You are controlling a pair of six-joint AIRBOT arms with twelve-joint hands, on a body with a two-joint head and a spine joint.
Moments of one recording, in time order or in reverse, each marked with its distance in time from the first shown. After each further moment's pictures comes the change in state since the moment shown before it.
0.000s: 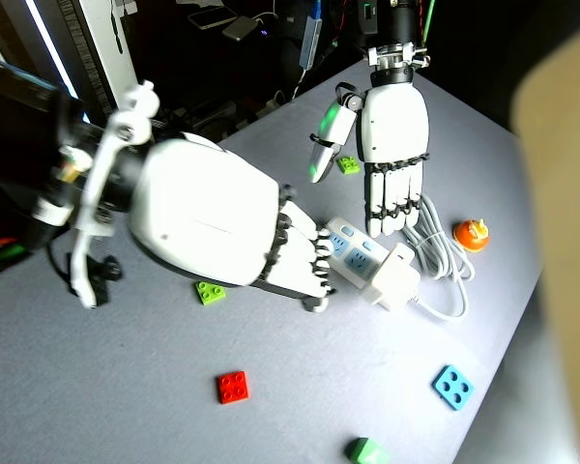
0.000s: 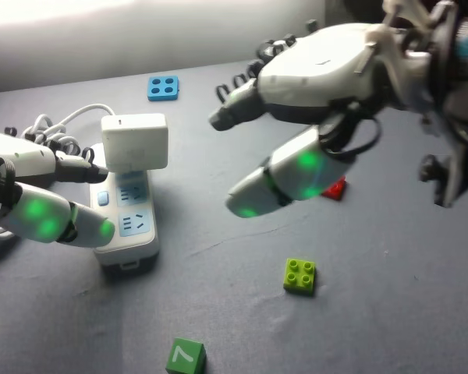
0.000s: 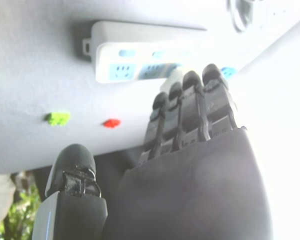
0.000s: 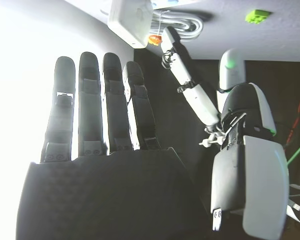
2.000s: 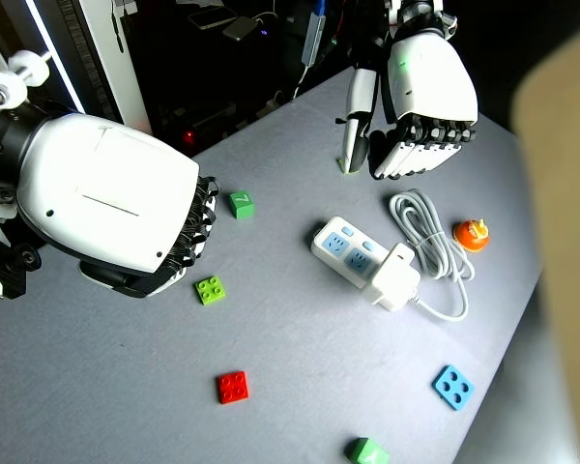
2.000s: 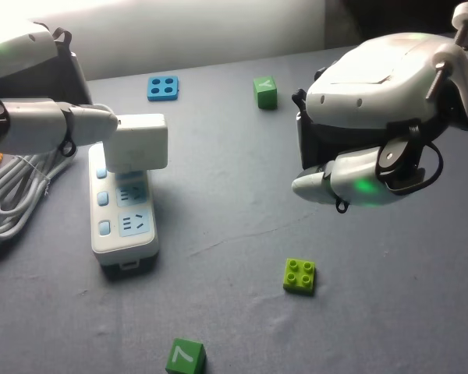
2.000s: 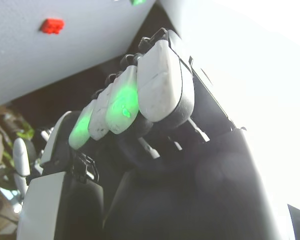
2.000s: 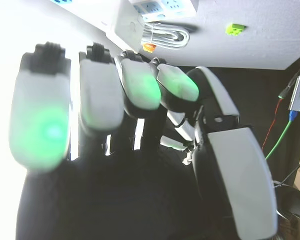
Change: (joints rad) left arm -0.002 0.039 0.022 0.095 -0.549 -0.157; right arm 0.018 0.141 -0.129 0.076 -0.040 -0.137
